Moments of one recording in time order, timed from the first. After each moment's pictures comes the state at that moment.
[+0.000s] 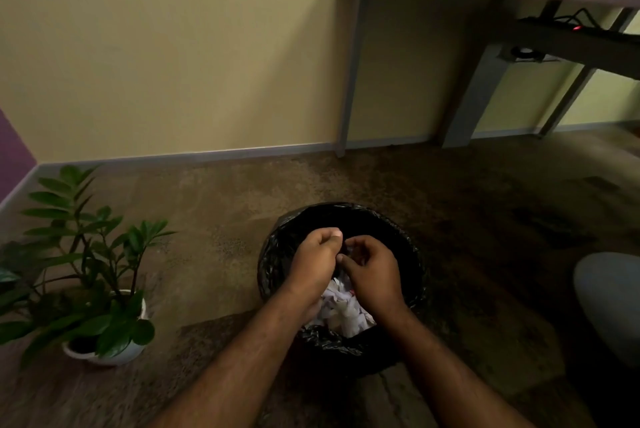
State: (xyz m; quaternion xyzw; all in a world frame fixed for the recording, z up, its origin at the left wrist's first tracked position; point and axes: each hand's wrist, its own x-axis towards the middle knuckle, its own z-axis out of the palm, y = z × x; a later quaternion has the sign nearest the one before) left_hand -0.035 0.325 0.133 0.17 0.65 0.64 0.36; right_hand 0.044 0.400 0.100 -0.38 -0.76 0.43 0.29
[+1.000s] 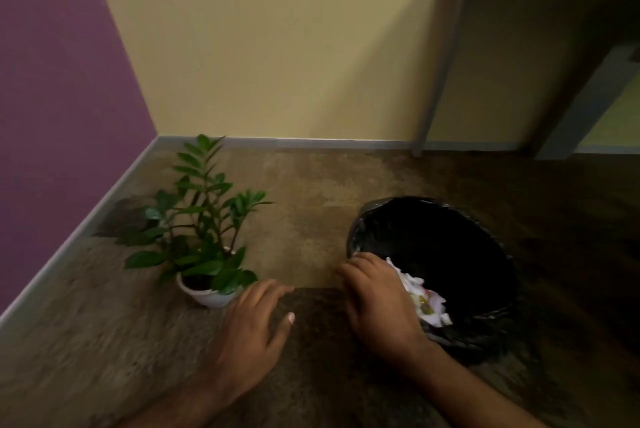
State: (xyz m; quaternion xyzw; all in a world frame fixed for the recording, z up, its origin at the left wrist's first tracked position) left_hand -0.084 0.087 0.034 0.41 0.86 0.32 -0.04; right_hand 0.021 0.285 0.100 -0.05 -0.97 0.14 0.21
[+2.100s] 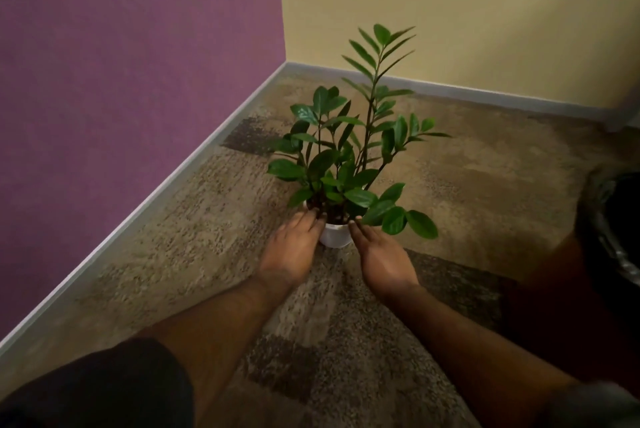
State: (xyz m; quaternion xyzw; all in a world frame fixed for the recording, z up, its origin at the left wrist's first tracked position) left_hand -0.223 -0.017 -0.093 0.27 0.96 0.10 -0.03; right_hand -0.167 0.155 -0.097 0.03 -0.99 0.10 0.01
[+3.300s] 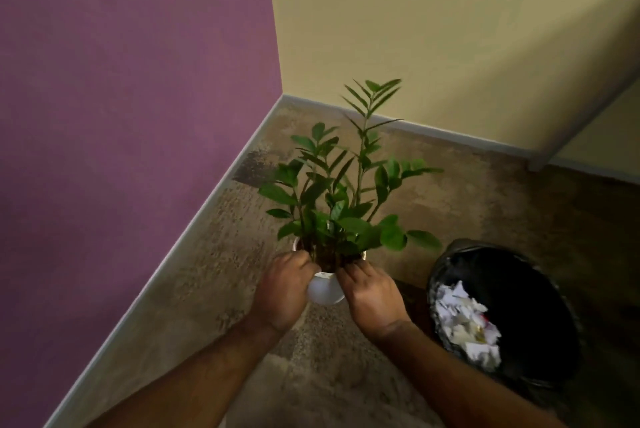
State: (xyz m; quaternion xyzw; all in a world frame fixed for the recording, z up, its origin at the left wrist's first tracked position) left_hand -0.105 0.007 0.254 0.29 0.94 0.20 0.02; right_hand -0.063 0.176 0.244 0.17 -0.98 0.08 0.09
